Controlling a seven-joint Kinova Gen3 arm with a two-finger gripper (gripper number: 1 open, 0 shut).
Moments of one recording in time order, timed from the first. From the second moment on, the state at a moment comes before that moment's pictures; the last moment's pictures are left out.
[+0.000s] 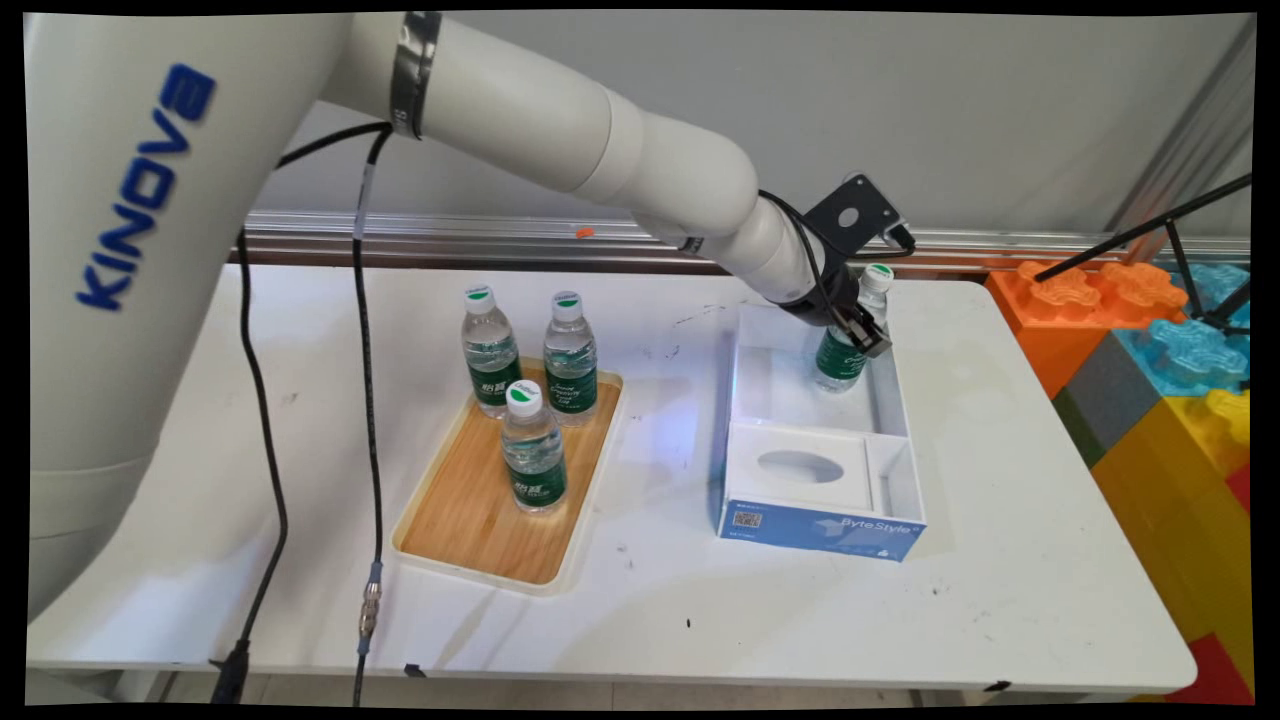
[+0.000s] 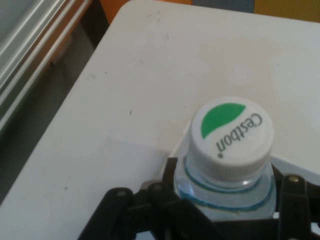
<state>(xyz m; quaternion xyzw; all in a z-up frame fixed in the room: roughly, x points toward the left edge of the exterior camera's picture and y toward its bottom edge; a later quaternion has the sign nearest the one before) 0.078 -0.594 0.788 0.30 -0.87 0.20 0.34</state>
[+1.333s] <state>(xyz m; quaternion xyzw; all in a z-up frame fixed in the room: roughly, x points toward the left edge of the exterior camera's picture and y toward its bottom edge) 0.164 -0.447 0.992 0.31 -0.86 0.21 0.36</state>
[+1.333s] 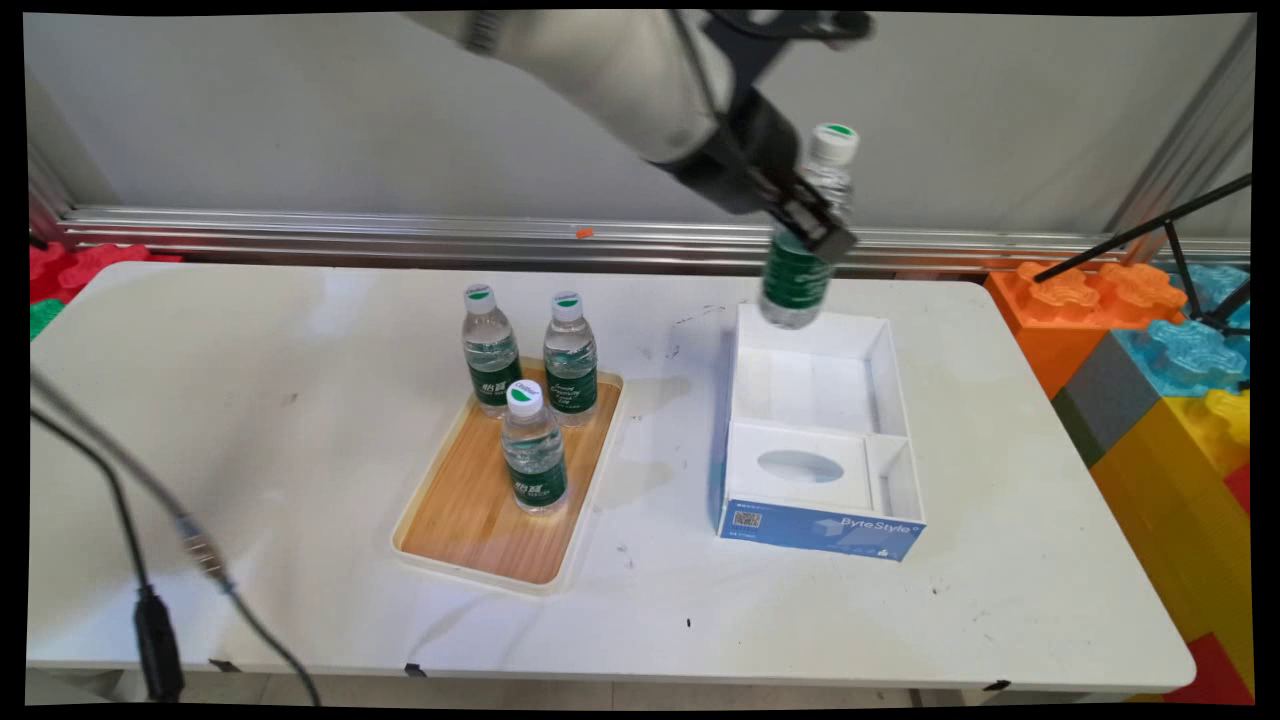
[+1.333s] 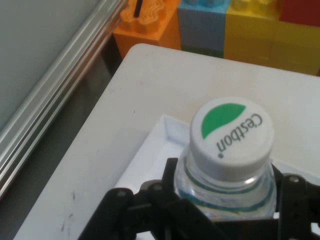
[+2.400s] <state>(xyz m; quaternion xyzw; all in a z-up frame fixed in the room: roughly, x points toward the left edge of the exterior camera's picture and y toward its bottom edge) 0.402 -0.327 1.019 0.16 -0.91 0.13 0.37</state>
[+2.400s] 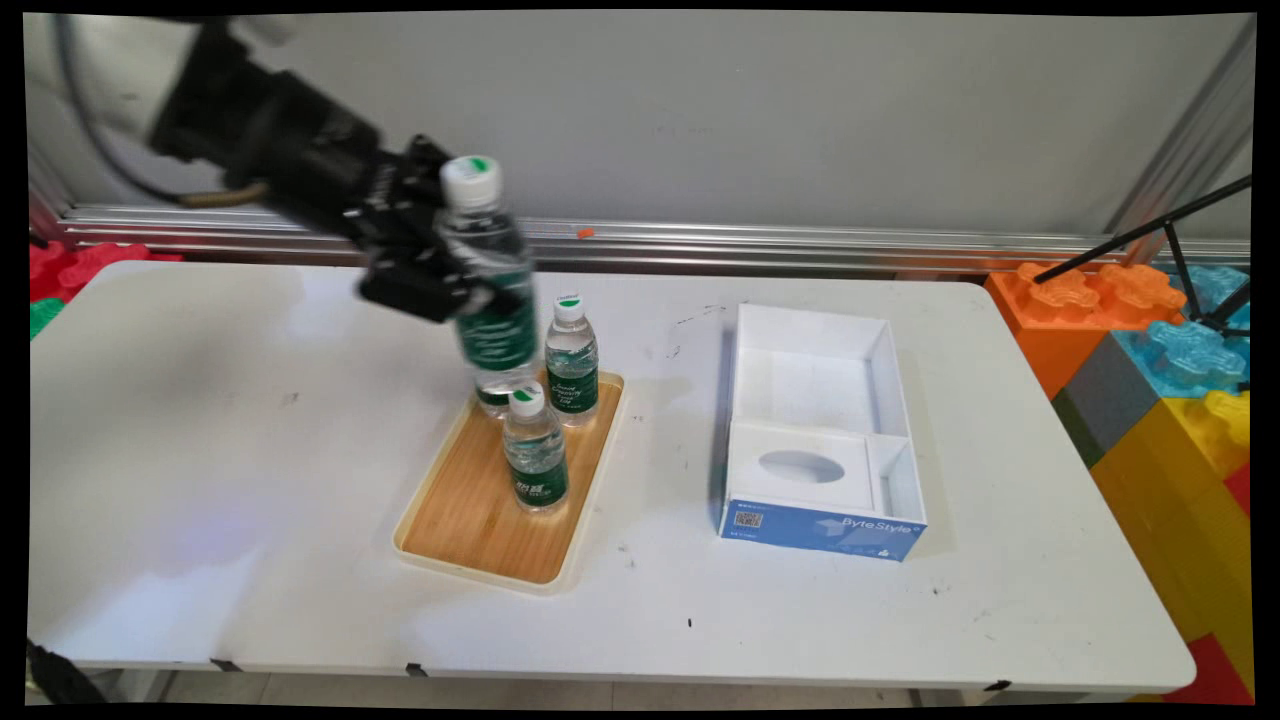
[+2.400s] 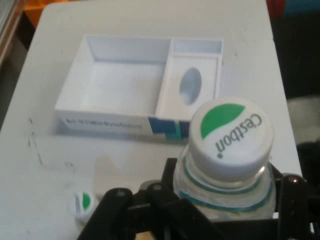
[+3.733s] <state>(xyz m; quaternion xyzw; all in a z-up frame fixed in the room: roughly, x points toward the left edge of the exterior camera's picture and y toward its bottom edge) 0.518 -0.345 0.872 0.02 -0.92 0.08 0.39</state>
